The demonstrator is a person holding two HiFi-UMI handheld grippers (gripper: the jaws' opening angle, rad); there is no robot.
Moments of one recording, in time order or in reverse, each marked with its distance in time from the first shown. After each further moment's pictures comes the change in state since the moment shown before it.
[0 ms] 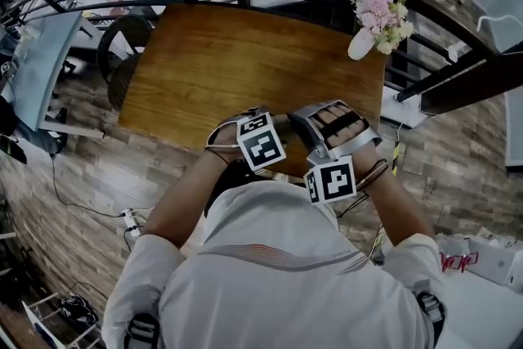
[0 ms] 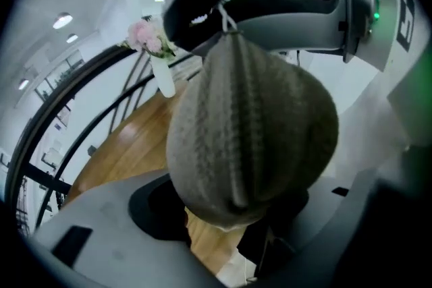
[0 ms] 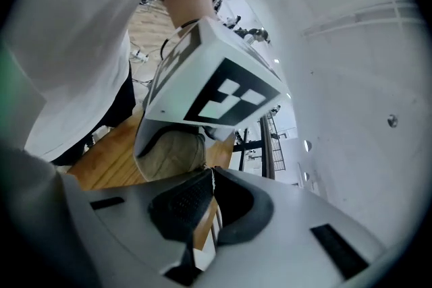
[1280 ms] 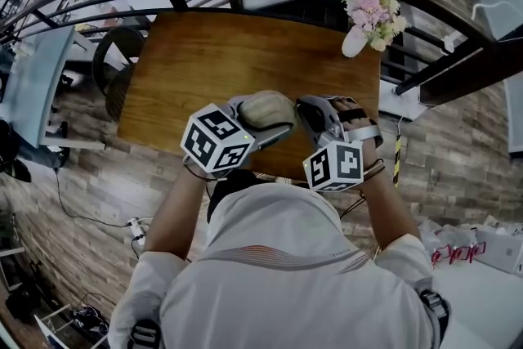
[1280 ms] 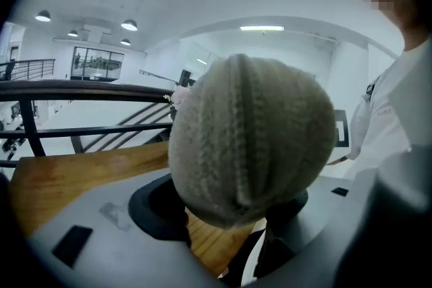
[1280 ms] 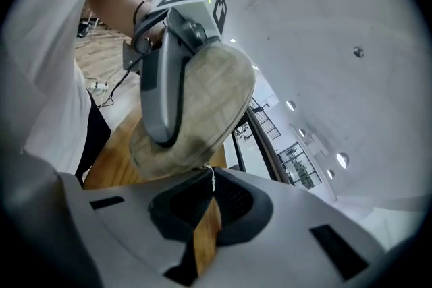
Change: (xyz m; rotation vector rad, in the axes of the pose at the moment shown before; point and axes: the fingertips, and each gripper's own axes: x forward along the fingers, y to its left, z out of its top) left arm -0.105 0.036 0.071 -0.341 -0.616 -0.064; right arm 0.007 -0.022 -0.054 0.455 0.055 -0.045
